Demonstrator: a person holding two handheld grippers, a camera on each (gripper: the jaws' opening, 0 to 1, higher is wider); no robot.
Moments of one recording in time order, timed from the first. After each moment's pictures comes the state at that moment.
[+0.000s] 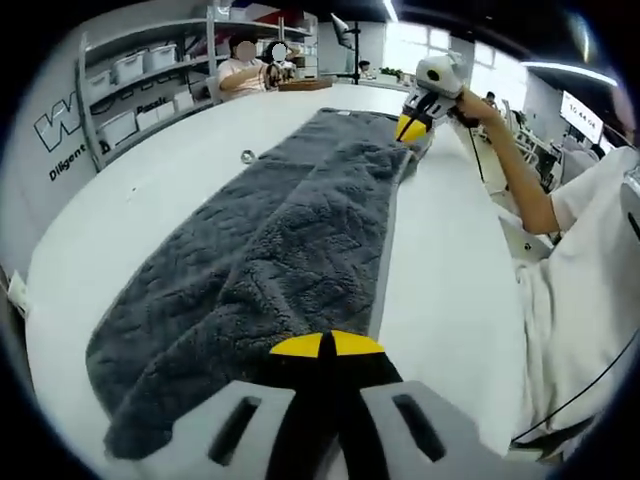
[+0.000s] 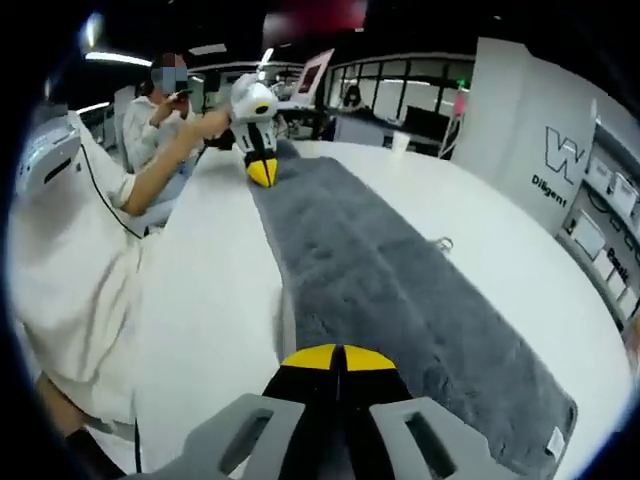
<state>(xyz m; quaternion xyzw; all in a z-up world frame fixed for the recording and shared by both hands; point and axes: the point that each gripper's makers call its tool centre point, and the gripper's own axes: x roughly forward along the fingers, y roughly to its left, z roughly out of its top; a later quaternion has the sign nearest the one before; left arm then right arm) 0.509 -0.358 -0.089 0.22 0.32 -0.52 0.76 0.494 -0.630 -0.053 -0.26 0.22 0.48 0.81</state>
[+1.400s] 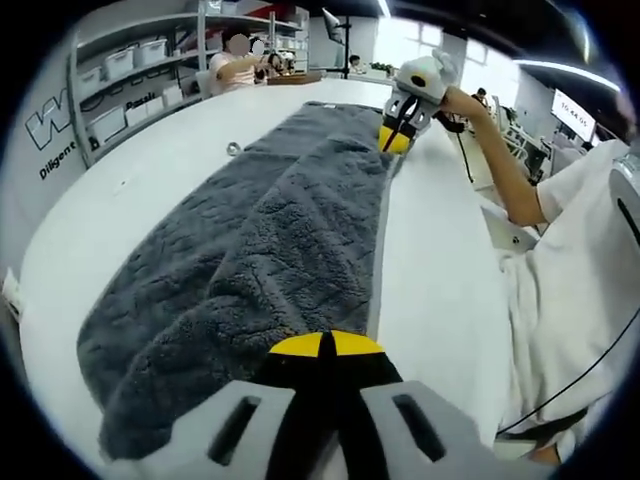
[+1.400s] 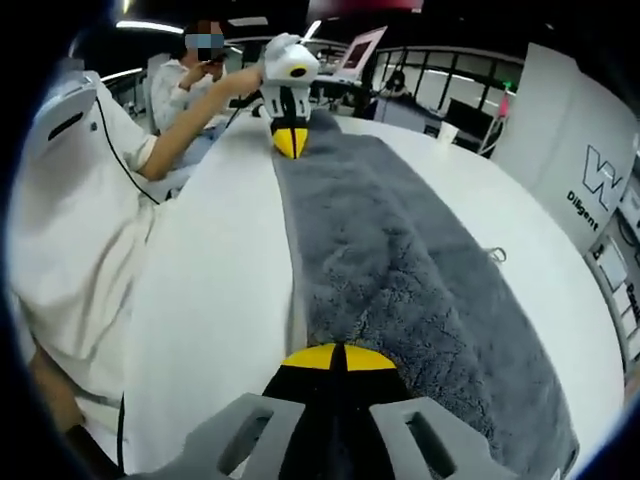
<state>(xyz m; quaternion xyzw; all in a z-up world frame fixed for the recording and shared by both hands) 0.486 -0.351 -0.091 0.22 0.34 -0.54 0.74 0.478 -0.608 -0.094 -0.29 0.27 0.52 0.76</state>
